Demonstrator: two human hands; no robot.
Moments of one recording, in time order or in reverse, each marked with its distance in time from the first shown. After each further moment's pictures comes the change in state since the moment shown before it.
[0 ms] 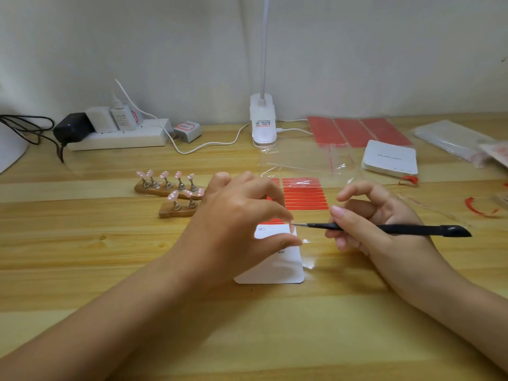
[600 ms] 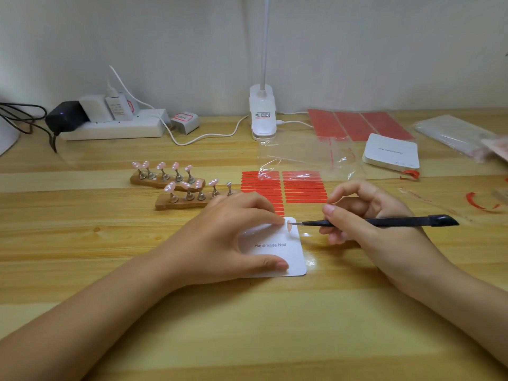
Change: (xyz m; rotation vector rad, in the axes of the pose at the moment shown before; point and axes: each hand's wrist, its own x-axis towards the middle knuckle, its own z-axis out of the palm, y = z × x) left_hand -0.018 -0.022 0.014 -0.237 -0.235 -0.087; right_hand 0.005 0.006 0.001 -0.157 0.015 0.066
